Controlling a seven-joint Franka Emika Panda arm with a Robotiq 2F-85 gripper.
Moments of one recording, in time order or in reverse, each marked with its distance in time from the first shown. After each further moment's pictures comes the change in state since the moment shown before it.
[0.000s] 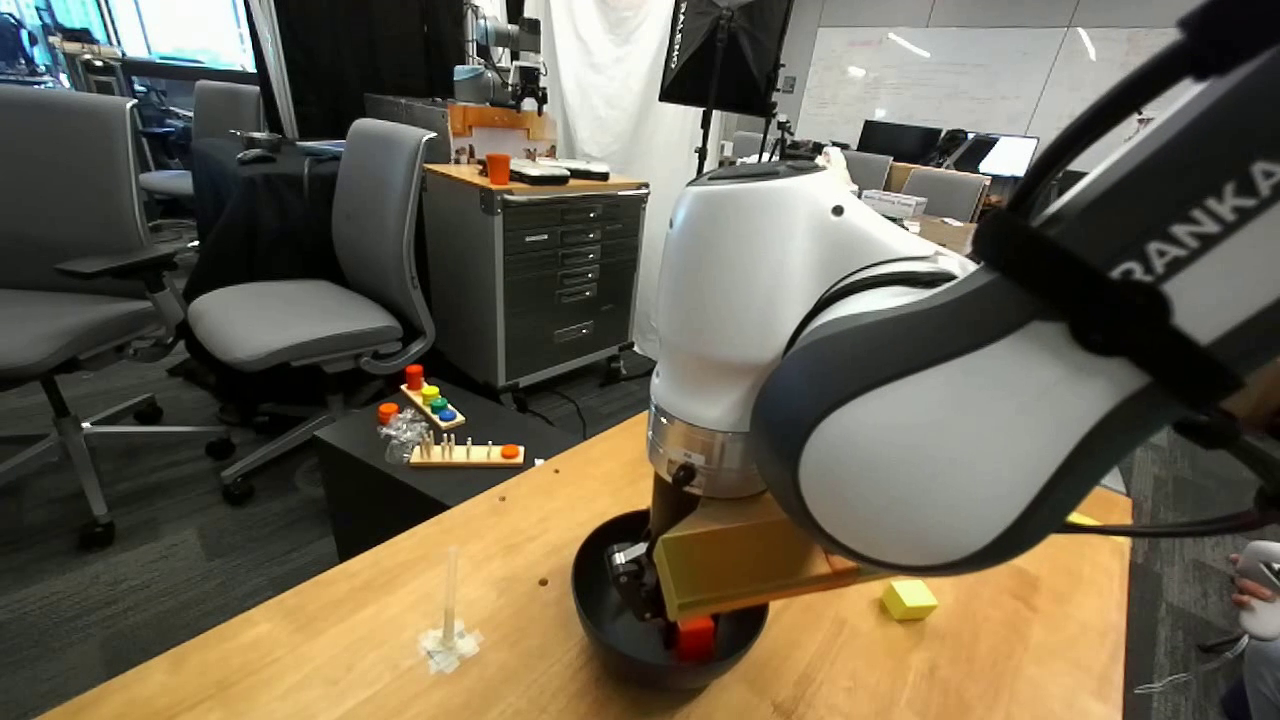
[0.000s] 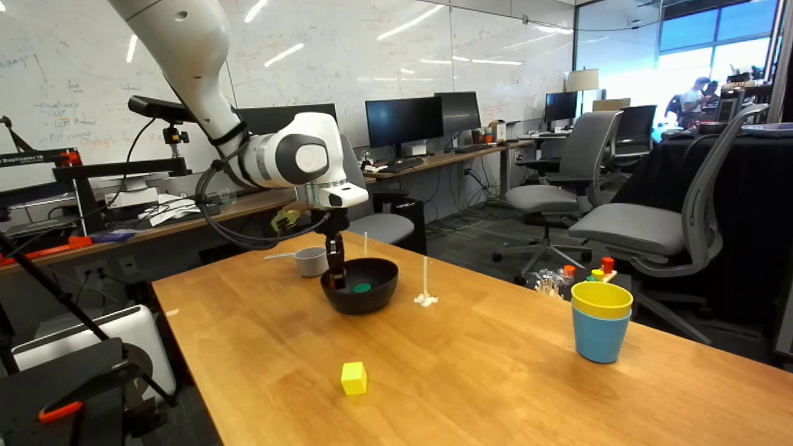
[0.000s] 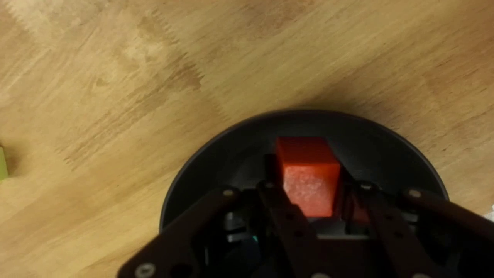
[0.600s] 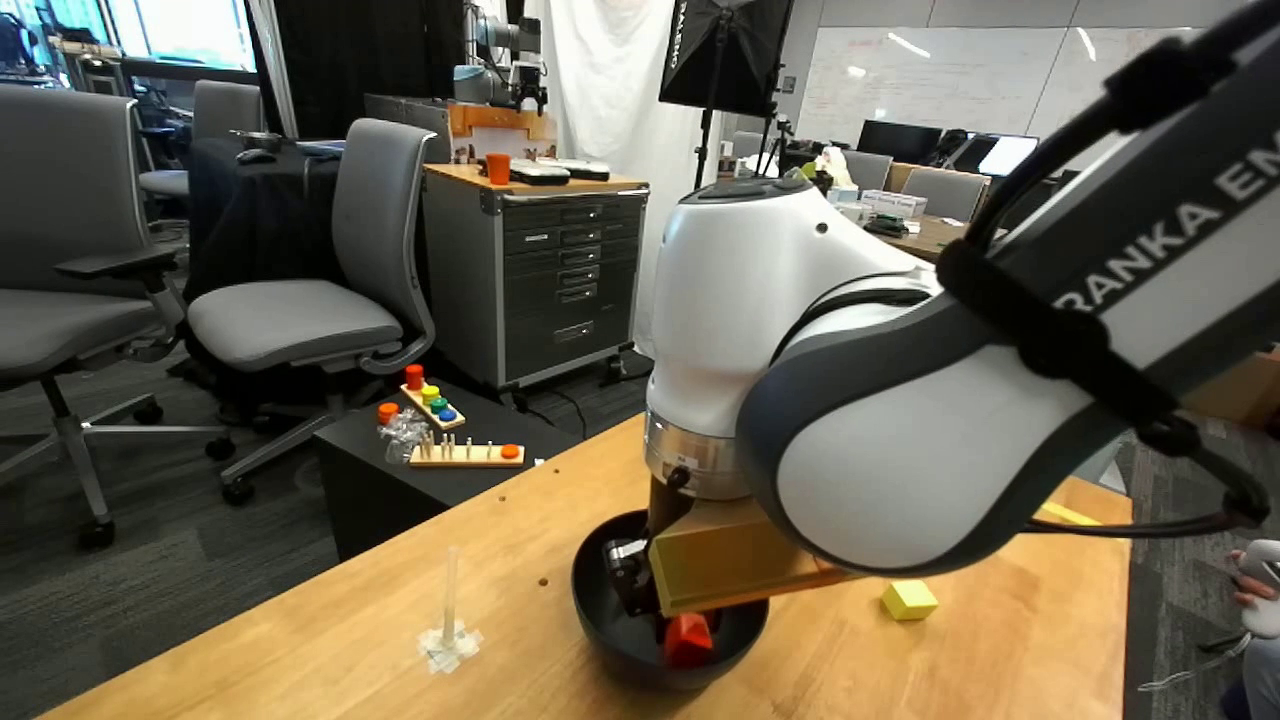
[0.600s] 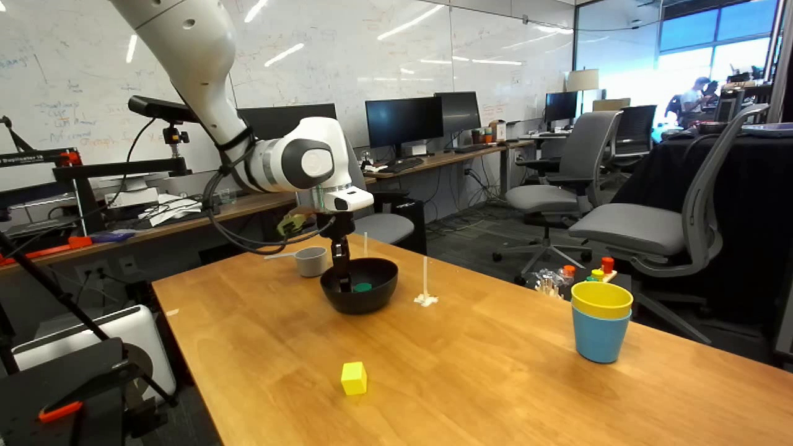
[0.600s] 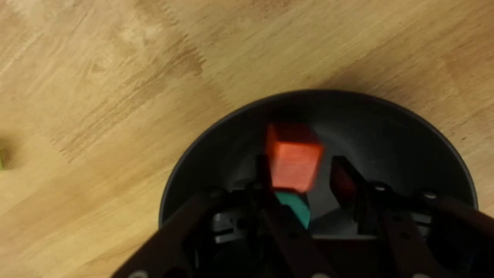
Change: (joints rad) arm 0.009 0.032 -0.022 0.029 0.000 0.002 -0.001
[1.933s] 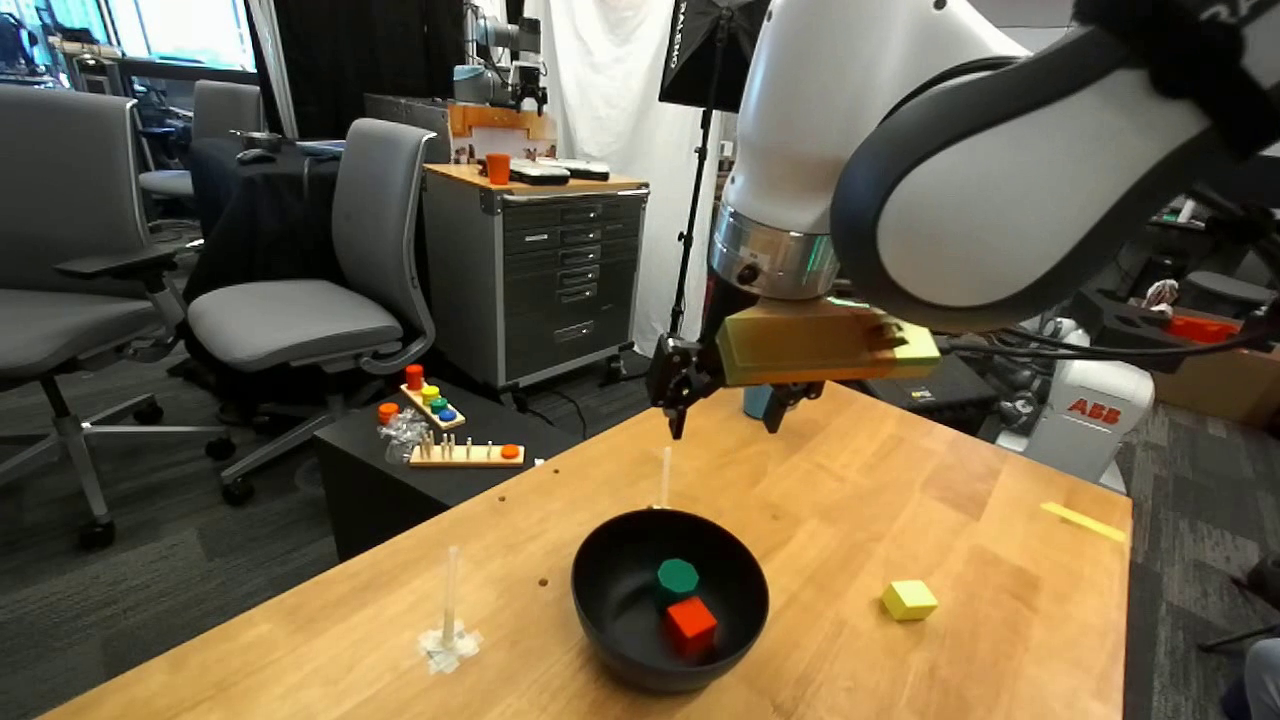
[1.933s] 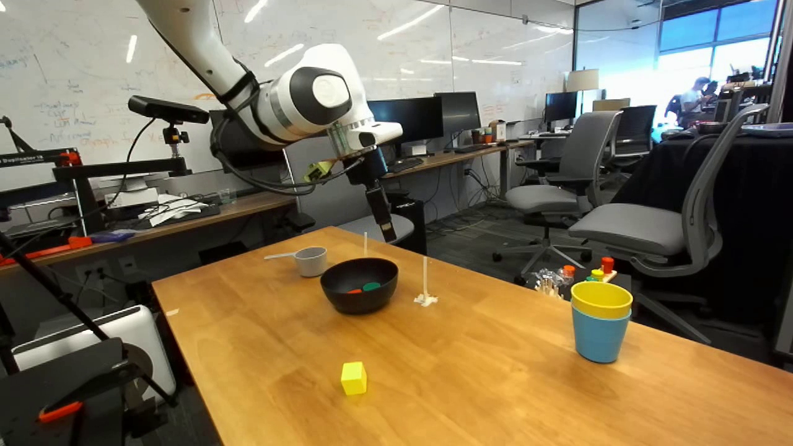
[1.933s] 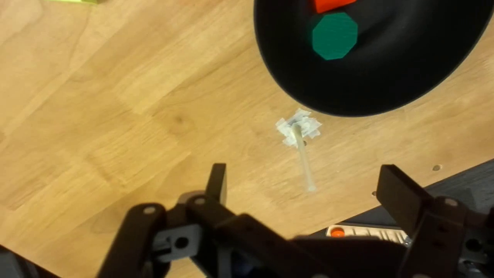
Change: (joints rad) arm 0.010 -0.210 -0.158 -0.054 -0.118 0.010 0.004
